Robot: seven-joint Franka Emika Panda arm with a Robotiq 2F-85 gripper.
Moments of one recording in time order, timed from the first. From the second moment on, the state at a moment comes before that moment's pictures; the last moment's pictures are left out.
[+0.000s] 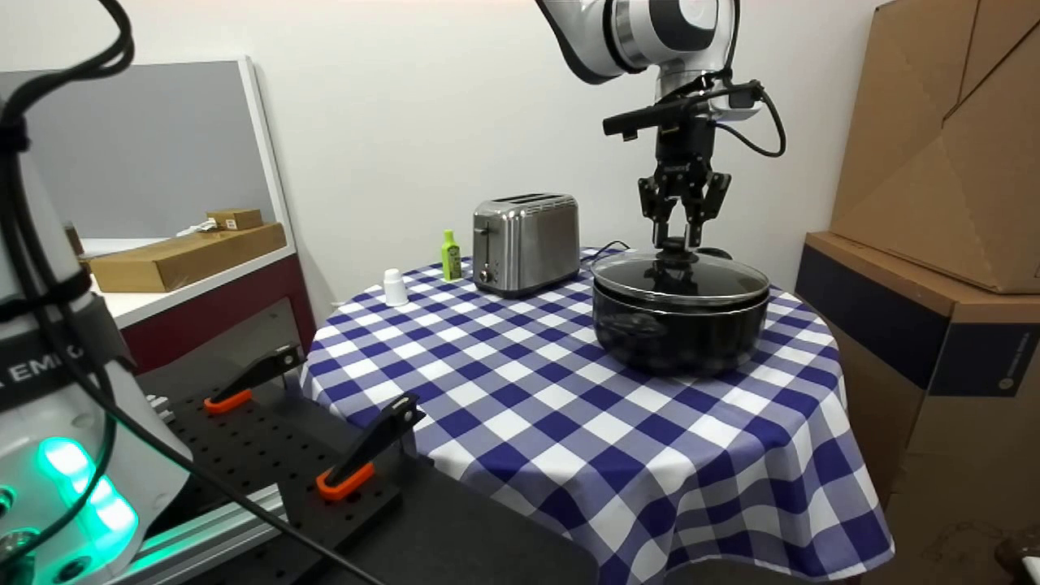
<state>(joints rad) -0.20 0.67 -0.16 -1.59 -0.04 2.11 0.07</state>
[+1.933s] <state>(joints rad) 0.03 0.50 -0.03 -1.97 -0.14 2.05 0.12</state>
